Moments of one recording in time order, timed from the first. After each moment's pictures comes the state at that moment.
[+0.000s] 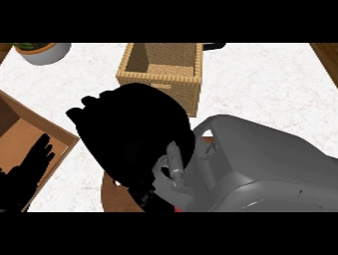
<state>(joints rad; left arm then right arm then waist) 0.21 0.40 -0.10 -1.72 0.22 0.19 0.31 -1.25 -0.23 0.67 -1.64 -0.14 0.59 1.00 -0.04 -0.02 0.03</state>
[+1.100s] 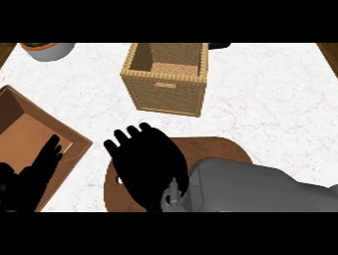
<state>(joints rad) 0.21 0.34 -0.12 -1.72 0.17 0.17 0.31 -1.02 -0.21 0.90 -1.66 0.07 0.49 0.98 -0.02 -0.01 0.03</state>
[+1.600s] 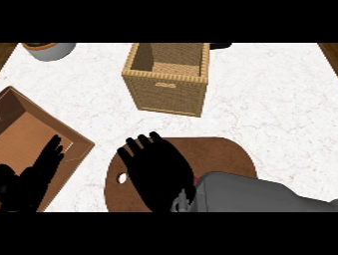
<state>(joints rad) 0.21 0.33 -0.11 -1.71 0.17 0.15 0.29 -0.89 -0.22 0.97 -1.67 0.20 0.44 0.94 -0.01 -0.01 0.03</state>
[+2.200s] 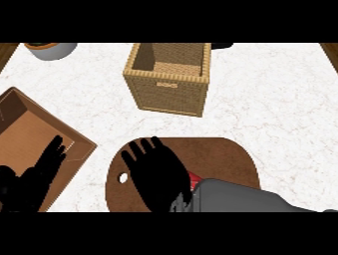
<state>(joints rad) 0.21 0.32 -0.11 -1.70 0.17 0.13 0.27 -0.80 -0.18 1.01 -1.61 0.33 0.40 0.89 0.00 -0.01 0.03</state>
